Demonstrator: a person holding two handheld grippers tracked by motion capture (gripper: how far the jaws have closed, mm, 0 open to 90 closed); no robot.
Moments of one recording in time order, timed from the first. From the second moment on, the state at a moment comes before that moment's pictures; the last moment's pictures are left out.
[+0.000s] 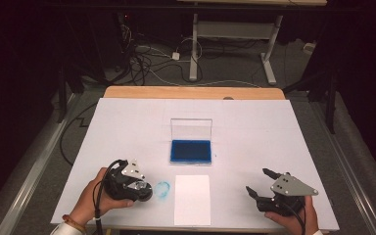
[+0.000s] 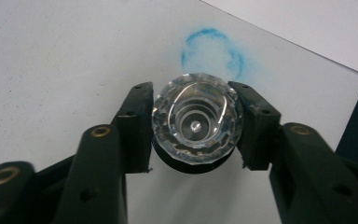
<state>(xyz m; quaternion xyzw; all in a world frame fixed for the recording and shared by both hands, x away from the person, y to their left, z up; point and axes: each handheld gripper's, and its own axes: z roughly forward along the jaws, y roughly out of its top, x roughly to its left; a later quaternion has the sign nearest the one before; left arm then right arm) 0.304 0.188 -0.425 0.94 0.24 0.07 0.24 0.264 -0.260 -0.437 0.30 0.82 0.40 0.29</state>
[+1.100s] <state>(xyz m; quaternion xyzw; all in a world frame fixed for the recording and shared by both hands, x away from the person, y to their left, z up) 0.297 0.192 -0.424 0.93 0.25 0.11 0.26 0.261 -0.259 -0.439 0.30 0.82 0.39 0.28</state>
